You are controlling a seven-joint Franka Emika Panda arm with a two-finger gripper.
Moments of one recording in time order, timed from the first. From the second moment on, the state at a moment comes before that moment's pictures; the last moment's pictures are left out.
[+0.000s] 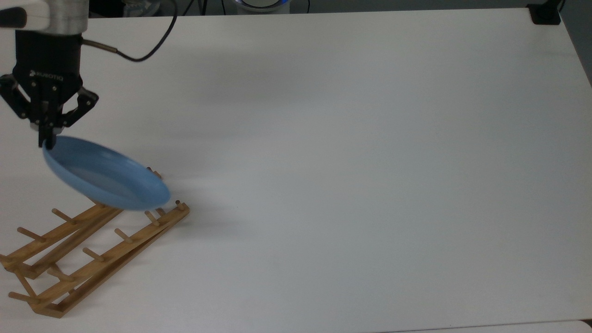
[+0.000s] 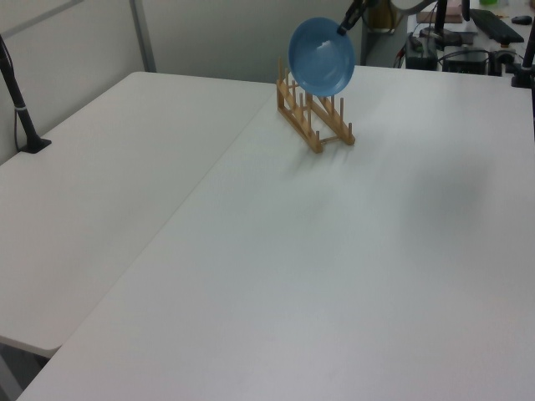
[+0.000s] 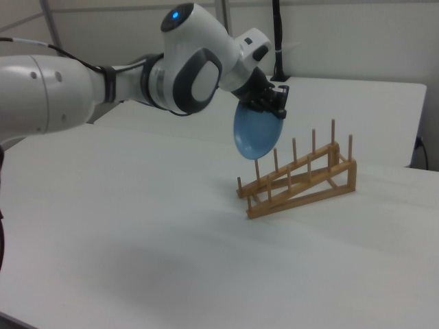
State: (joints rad) arm -0.23 0.33 -0.08 -1.53 -0.12 2.57 -0.28
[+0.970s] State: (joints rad) arm -0.23 0.38 -0.15 -1.53 -0.14 2.79 -0.11
